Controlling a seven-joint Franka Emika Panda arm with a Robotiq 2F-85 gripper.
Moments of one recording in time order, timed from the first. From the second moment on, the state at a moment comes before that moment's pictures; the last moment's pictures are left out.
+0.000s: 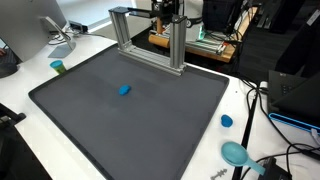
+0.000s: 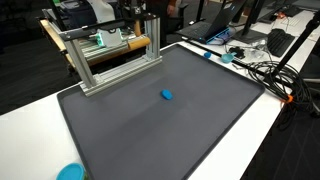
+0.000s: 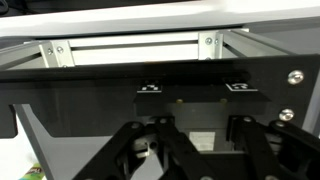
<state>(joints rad) -0.02 -0.66 0.04 -2.71 -0.05 2.13 0.12</state>
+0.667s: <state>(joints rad) -0.04 -0.69 0.04 -2.70 -0.05 2.16 0.17</state>
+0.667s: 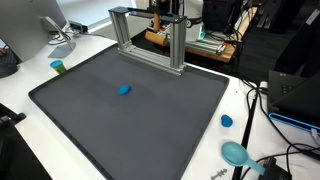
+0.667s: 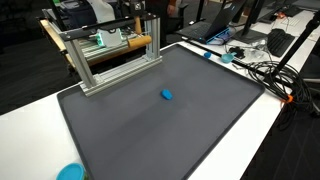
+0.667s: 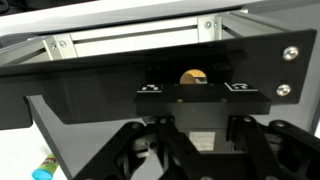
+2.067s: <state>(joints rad) -0.05 -0.25 0.02 -2.25 -0.09 2.24 0.02</state>
